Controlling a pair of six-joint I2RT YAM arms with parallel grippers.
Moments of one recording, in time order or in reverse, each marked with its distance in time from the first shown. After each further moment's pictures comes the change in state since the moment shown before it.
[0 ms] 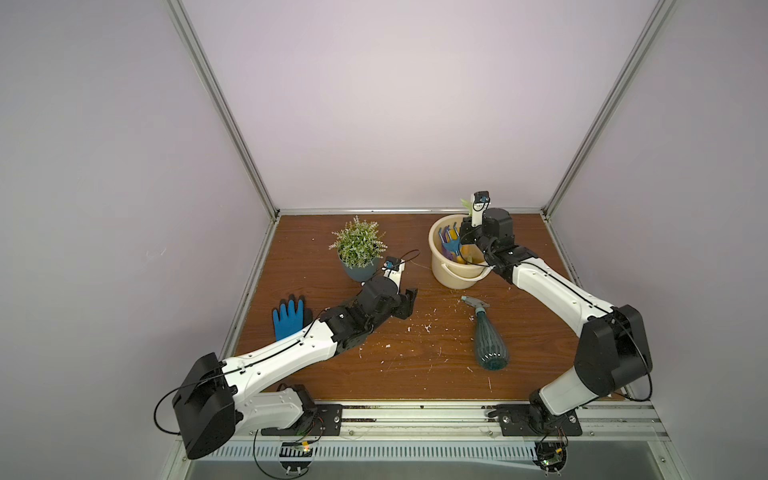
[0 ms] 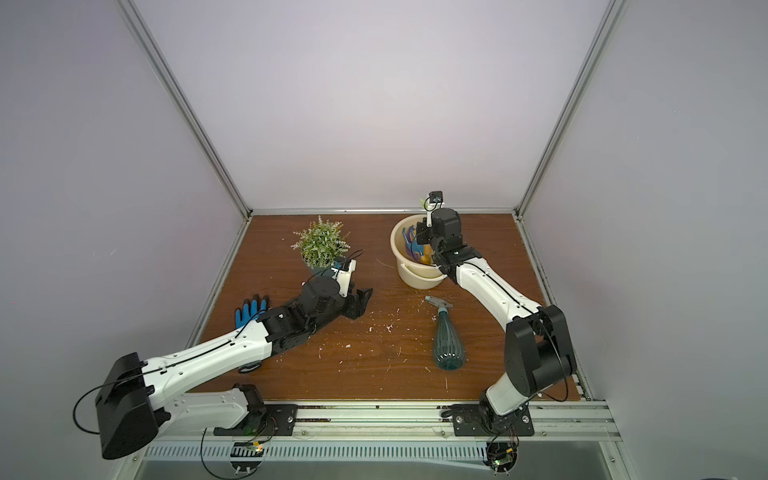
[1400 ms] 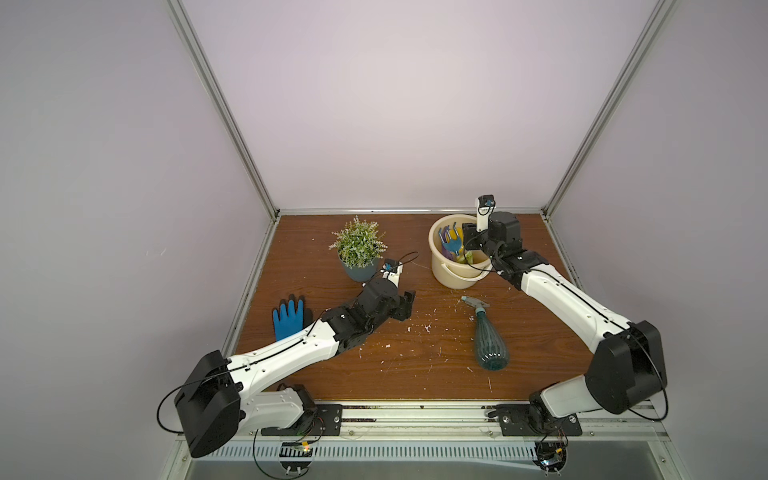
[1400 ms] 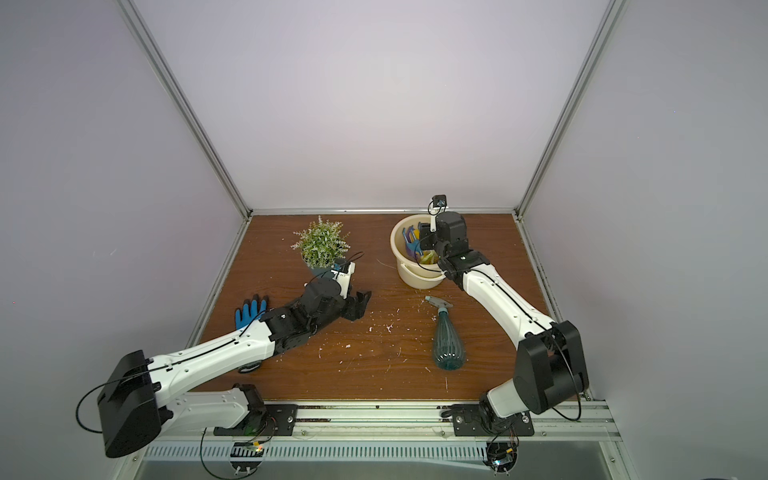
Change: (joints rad) left arm 0.020 0.029 -0.029 0.006 0.006 -0.008; right arm -0.001 -0.143 -0.021 -0.140 -0.034 0.040
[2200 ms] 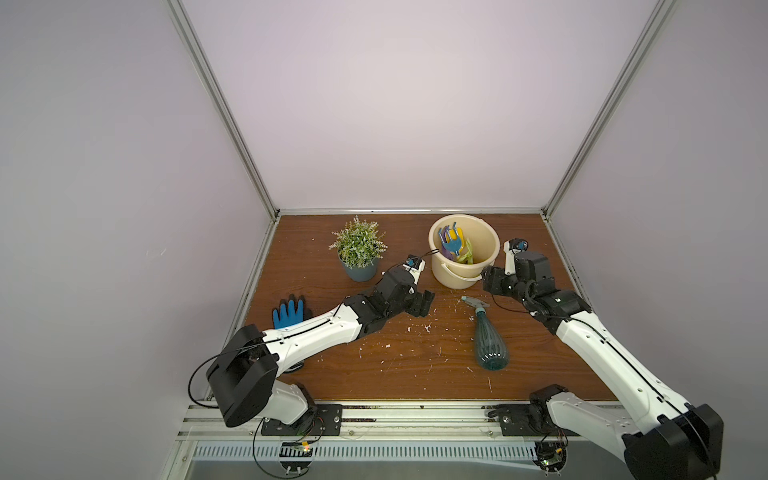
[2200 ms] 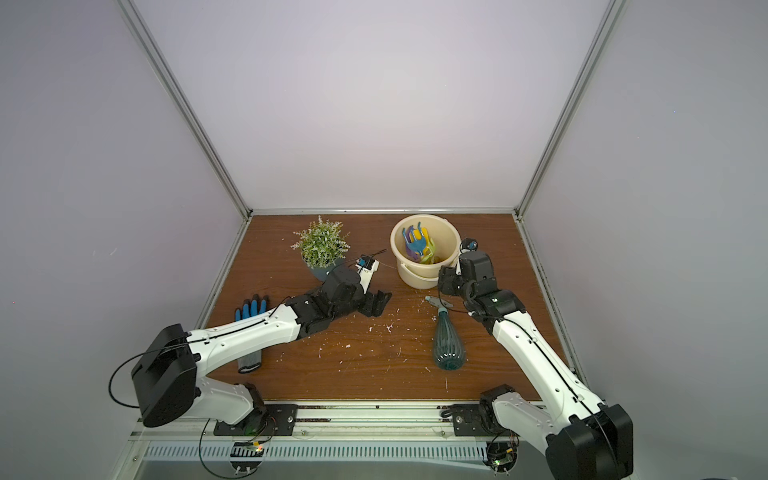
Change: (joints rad) left arm 0.004 0.201 0.133 0.038 0.159 0.094; right arm -0.062 -0.382 -0.328 -0.360 -0.093 0.253
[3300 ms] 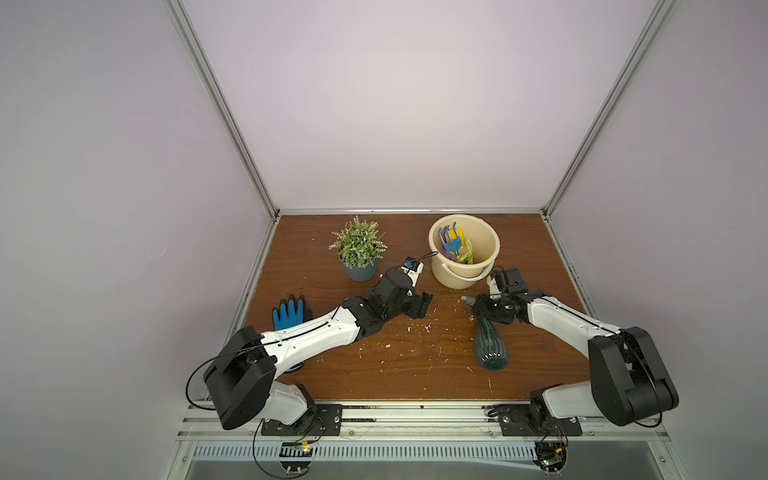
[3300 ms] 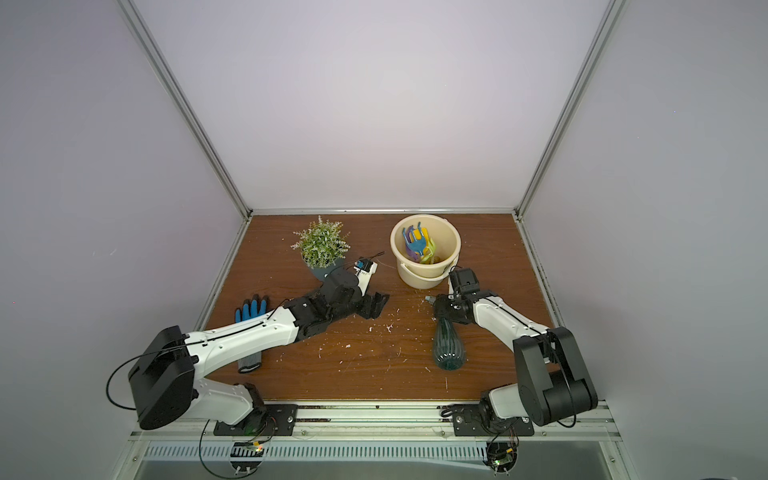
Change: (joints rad) left arm 0.000 -0.018 -0.033 0.014 -0.006 -0.006; right arm -0.065 0.349 -0.159 0.082 -0.209 0.038
